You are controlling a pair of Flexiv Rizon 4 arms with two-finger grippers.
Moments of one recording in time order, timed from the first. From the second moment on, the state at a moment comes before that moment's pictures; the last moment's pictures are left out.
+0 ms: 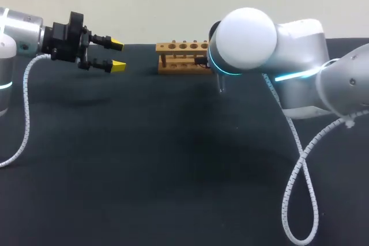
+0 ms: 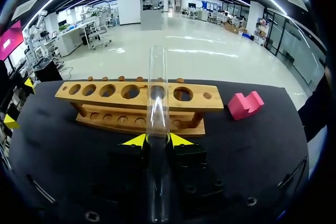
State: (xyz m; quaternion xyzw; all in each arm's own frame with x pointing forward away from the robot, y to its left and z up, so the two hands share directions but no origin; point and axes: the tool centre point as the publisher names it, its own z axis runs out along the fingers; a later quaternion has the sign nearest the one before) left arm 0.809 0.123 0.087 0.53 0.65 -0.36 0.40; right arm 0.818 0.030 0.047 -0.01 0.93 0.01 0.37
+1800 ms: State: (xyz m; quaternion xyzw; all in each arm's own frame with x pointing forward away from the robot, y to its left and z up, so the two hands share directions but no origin) left arm 0.809 0.123 0.087 0.53 0.65 -0.36 0.40; right arm 0.818 0.039 0.050 0.04 0.94 0.06 0.34
